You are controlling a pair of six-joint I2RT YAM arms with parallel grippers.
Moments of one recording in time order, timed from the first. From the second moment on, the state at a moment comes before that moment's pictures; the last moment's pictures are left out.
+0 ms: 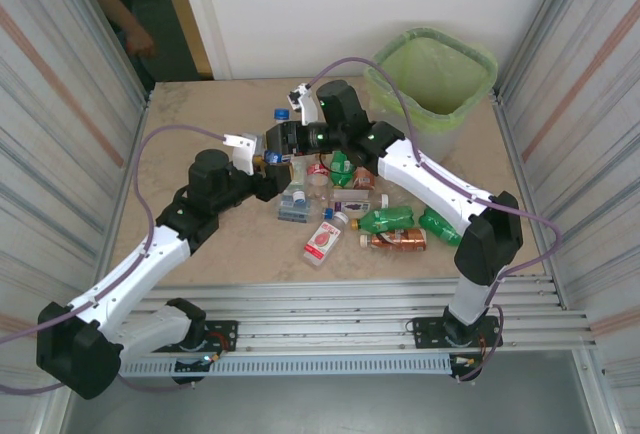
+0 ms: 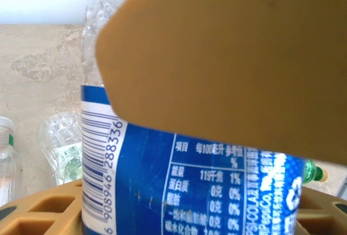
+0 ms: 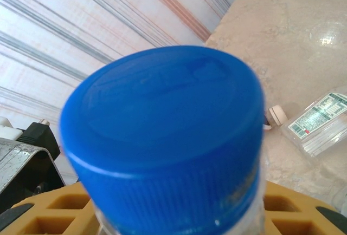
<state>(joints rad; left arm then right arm) -0.50 1.04 0.80 -0.06 0.23 -0.30 0.74 1.75 1.66 -0.34 -0.49 0.60</state>
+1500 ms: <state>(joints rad) -0.50 0.80 0.69 -0.13 0.01 -0.28 0.24 1.59 2.01 -0.61 -0.12 0.28</state>
